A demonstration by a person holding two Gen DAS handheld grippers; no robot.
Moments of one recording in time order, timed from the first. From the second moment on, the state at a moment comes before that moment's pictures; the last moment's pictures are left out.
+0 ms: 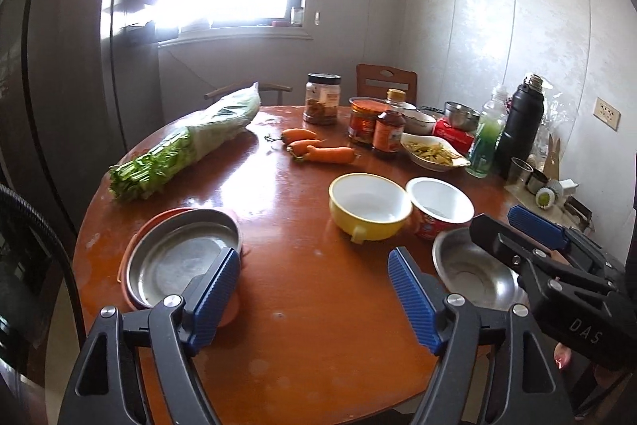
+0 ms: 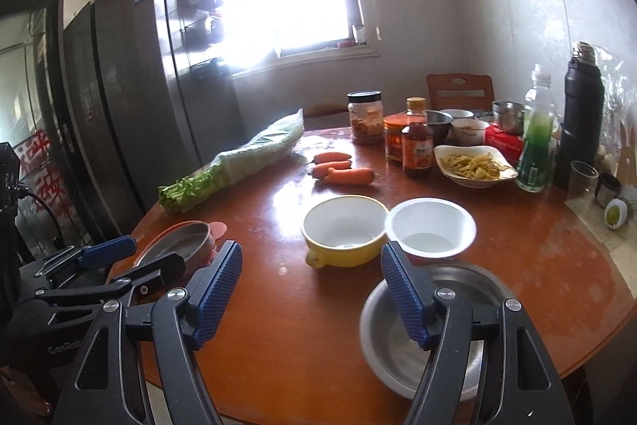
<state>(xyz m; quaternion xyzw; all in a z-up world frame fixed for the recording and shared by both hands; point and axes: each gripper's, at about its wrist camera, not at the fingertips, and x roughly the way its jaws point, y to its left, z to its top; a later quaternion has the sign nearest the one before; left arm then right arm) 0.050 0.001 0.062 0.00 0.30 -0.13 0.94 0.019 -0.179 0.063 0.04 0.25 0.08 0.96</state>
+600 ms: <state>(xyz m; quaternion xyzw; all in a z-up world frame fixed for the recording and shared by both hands) 0.058 -0.073 0.045 0.01 0.33 -0.16 0.93 0.000 -0.299 0.041 0.05 0.25 -0.09 0.96</state>
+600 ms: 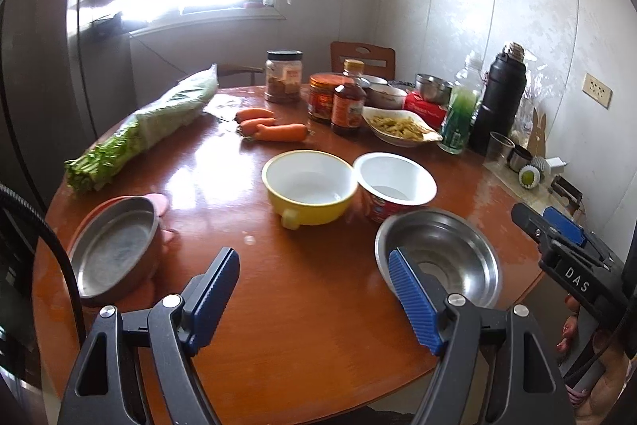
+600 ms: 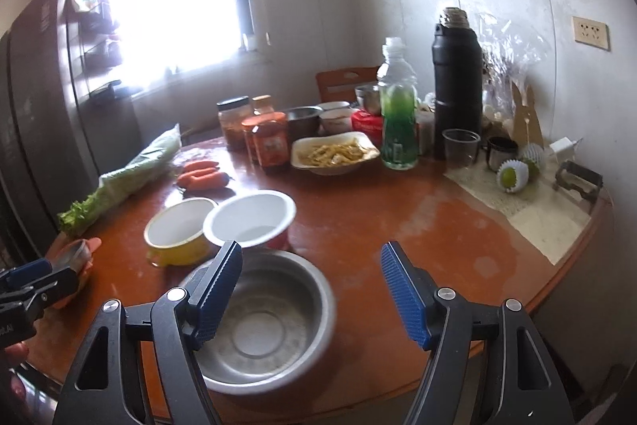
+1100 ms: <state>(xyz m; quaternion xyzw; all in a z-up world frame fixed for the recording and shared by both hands) 0.096 -0.121 -0.001 0.00 0.40 -0.19 0.90 0.021 -0.319 0.000 0.08 0.32 -0.05 0.94</state>
